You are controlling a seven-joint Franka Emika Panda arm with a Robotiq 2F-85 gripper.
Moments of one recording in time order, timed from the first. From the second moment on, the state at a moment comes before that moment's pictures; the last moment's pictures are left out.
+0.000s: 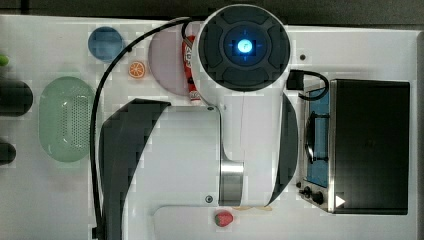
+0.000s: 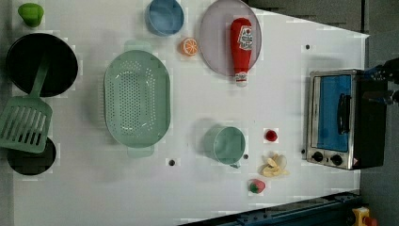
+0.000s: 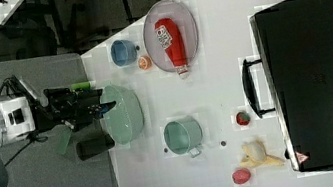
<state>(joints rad) -0.02 -0.01 0.02 -1.77 0.00 0.18 -0.02</state>
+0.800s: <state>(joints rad) -0.10 0.04 0.10 -1.77 0.03 0.23 -0.07</state>
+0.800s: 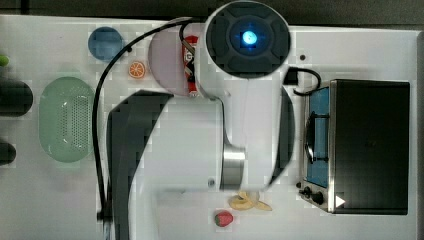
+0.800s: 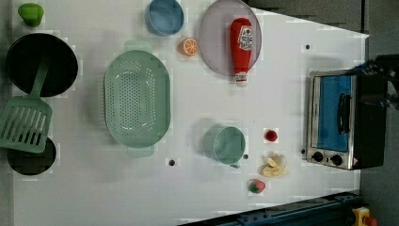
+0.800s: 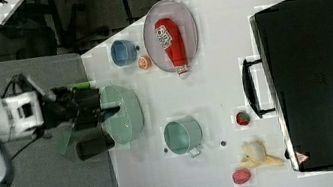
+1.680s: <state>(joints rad) -0.07 0.55 0.13 -1.61 -0.06 0.37 -0.42</state>
